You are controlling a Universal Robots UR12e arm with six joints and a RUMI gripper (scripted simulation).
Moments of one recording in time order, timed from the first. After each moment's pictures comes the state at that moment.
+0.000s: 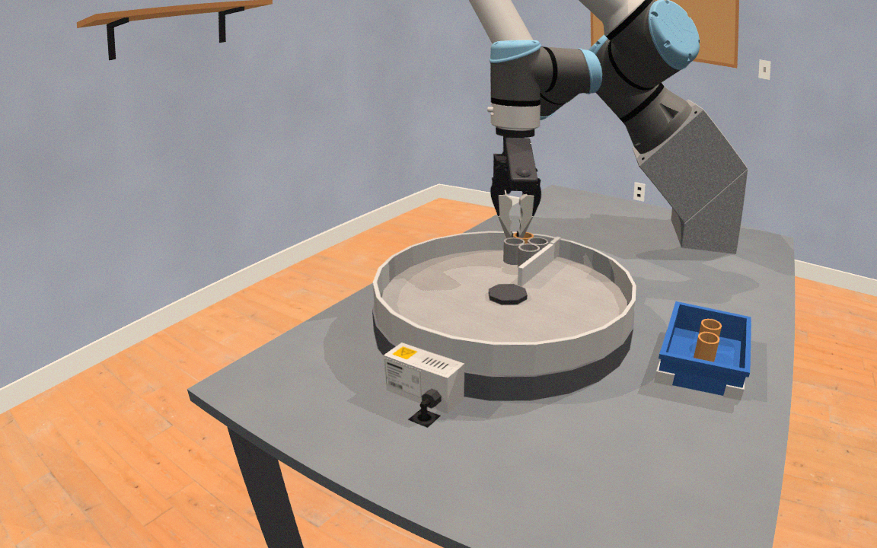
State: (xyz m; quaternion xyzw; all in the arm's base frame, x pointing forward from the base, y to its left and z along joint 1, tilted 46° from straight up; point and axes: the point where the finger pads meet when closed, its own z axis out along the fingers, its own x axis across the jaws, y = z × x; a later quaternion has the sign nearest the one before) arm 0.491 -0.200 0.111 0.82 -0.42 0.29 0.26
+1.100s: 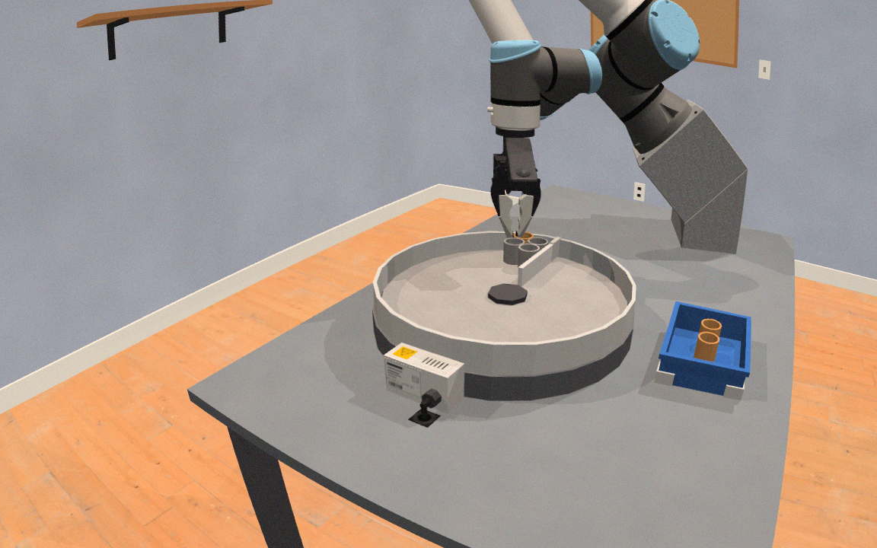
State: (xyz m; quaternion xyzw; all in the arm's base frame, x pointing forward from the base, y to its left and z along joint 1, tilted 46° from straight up) arm 0.491 -0.200 0.111 0.82 -0.42 0.29 0.26
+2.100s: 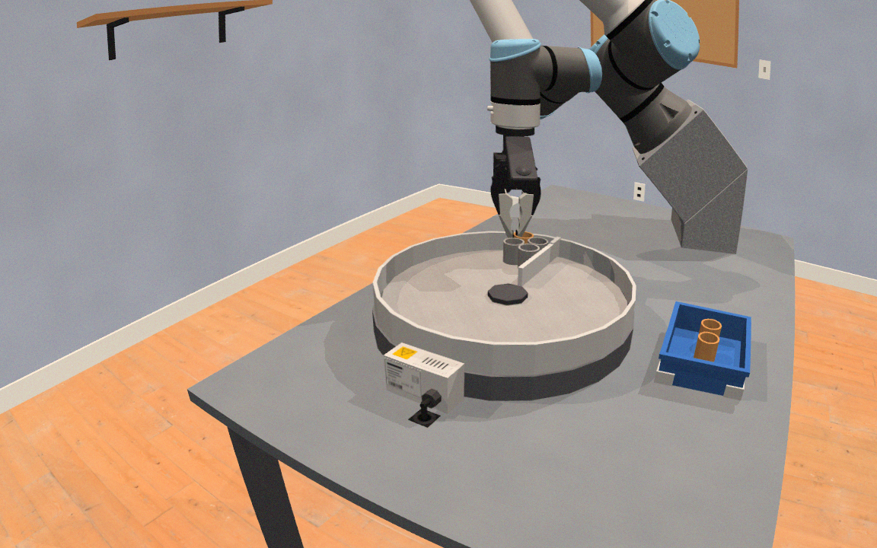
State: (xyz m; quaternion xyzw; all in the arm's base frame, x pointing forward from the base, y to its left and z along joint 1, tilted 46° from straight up) arm 0.490 -0.198 0.112 0.82 -0.42 0.29 0.26
